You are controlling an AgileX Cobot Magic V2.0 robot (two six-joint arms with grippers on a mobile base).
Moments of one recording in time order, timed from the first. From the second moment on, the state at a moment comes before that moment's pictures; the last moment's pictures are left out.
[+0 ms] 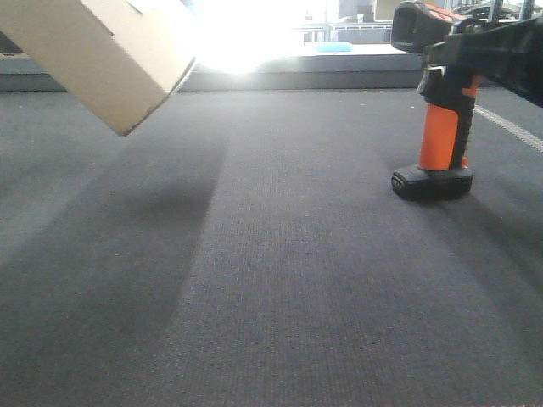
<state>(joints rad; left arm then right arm) 0.02 1.66 -1.66 -0.60 1.19 0.13 0.23 1.46 -0.47 0.26 -0.80 -0.02</state>
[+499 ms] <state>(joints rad) 0.02 1.66 -1.66 -0.60 1.19 0.13 0.23 1.57 -0.58 0.30 -0.72 -0.02</state>
